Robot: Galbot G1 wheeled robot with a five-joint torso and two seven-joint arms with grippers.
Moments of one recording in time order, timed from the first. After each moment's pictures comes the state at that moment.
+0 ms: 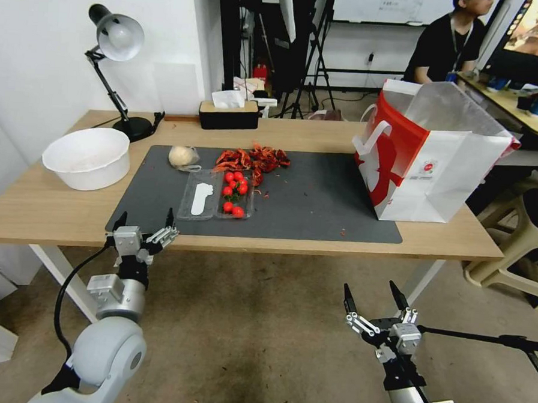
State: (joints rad) left arm 1.50 -1.14 -0.46 -2.08 -0.40 -0.05 -0.37; right arm -1.80 1.23 0.44 2.00 0.24 0.49 0.04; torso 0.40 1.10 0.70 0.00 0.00
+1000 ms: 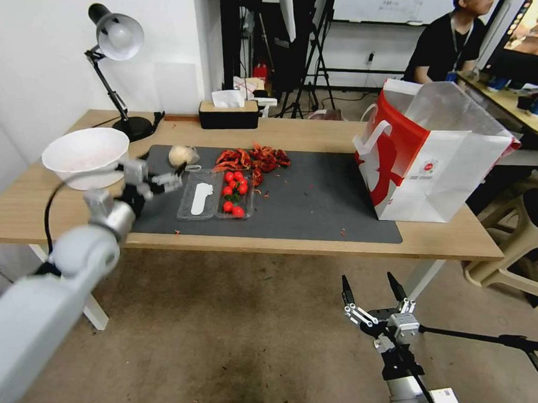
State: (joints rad) left arm 0.82 -0.84 -0.30 -1.64 -0.73 0.11 0.06; right arm -1.77 1.23 0.45 2.01 0.25 0.44 0.04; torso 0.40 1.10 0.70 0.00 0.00
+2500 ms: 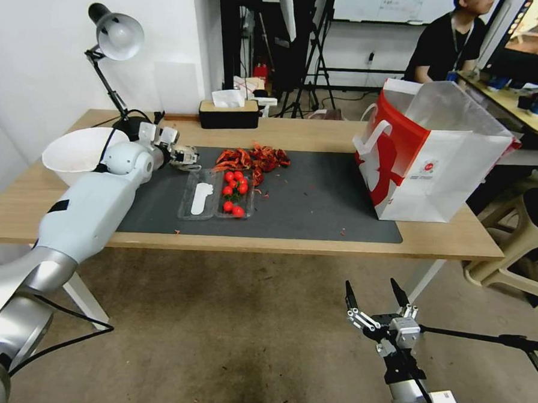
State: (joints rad) left arm 0.24 -1.04 0.03 -1.01 -0.63 0.60 0.10; right arm -1.78 1.23 0.46 1.98 0.24 0.45 0.04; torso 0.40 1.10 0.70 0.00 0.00
